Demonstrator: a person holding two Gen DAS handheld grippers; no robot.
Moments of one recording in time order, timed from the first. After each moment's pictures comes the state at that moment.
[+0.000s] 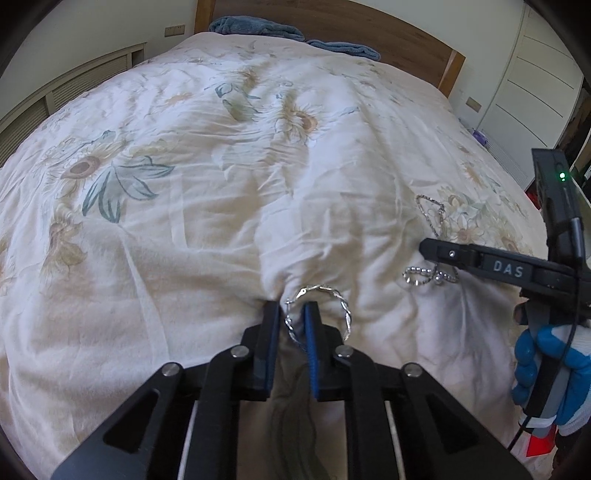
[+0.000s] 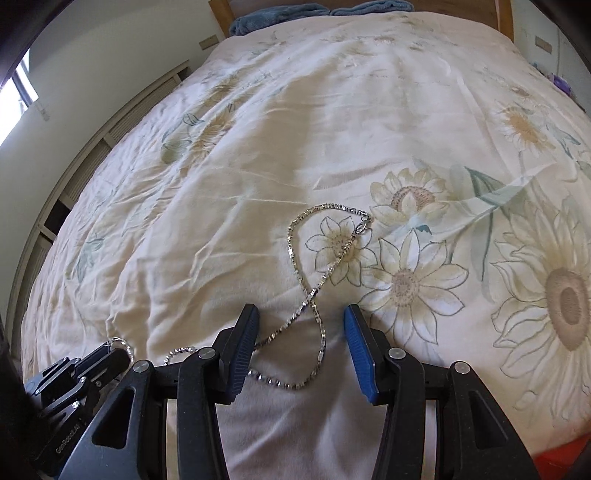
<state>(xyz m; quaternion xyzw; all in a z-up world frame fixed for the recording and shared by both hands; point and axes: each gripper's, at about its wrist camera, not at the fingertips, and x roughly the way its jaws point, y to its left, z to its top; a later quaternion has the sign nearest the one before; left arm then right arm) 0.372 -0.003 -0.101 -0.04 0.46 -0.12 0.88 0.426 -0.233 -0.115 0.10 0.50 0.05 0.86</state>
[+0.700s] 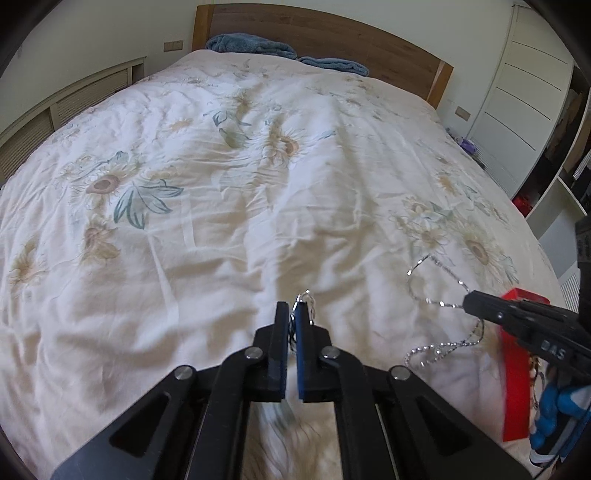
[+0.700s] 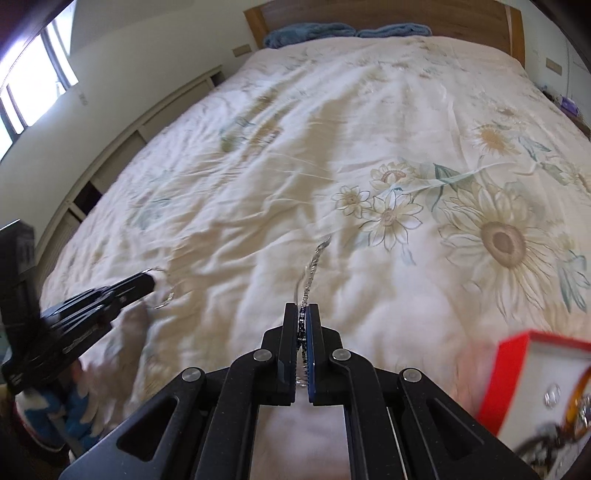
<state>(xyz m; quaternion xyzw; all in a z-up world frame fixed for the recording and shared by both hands) 0.322 -0.007 -0.052 -0.04 0.44 -0.13 0.89 0.309 -0.233 -0.052 0.09 0.46 0.11 0.88</state>
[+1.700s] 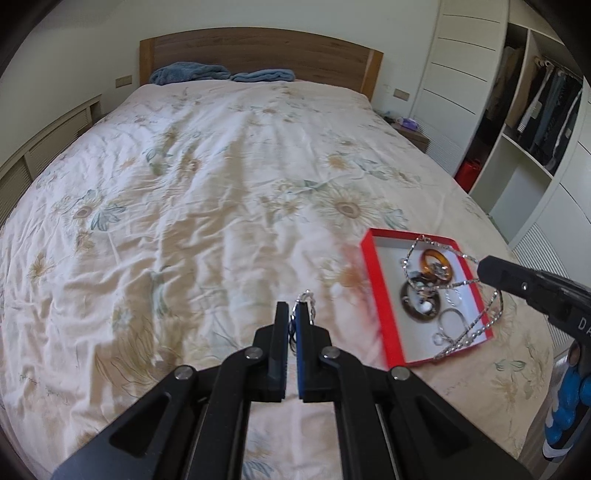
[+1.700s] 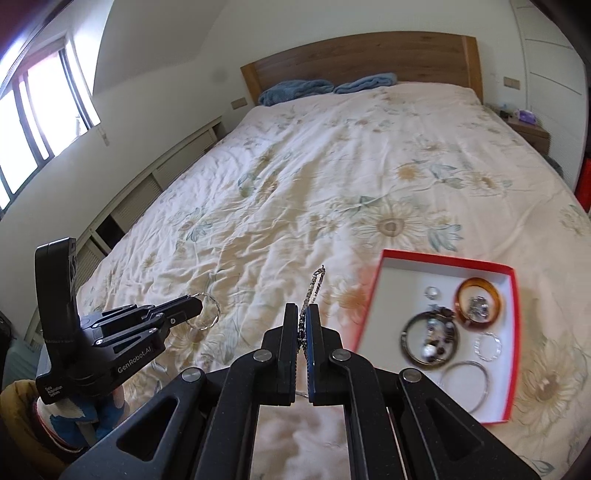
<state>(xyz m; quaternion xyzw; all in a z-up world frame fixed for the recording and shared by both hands) 0.163 -0.111 0.036 0.02 0.41 -0.21 0.89 0.114 -0.304 0.059 0.11 0.38 0.07 0.91</state>
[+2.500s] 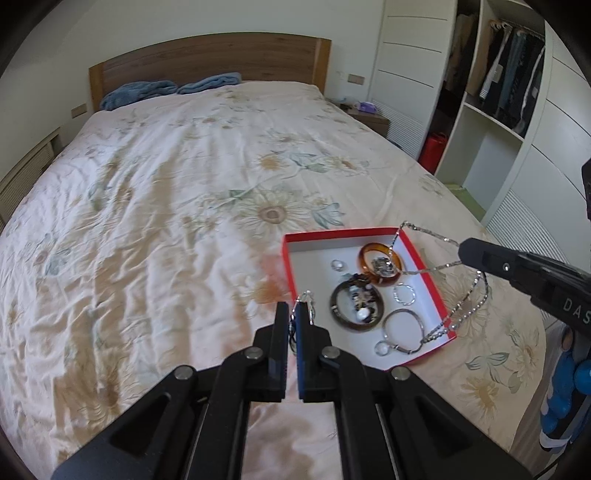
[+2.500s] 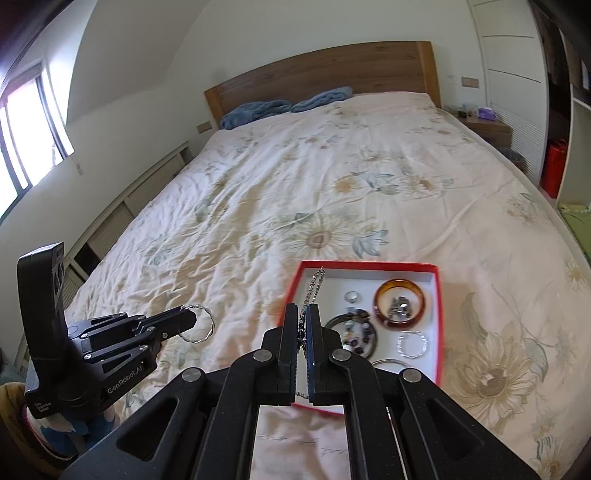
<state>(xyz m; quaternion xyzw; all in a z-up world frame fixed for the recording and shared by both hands) 0.151 -0.215 0.045 0.07 0.40 -0.27 0.87 0.088 -0.394 0.059 0.14 0.36 0.01 0.92</state>
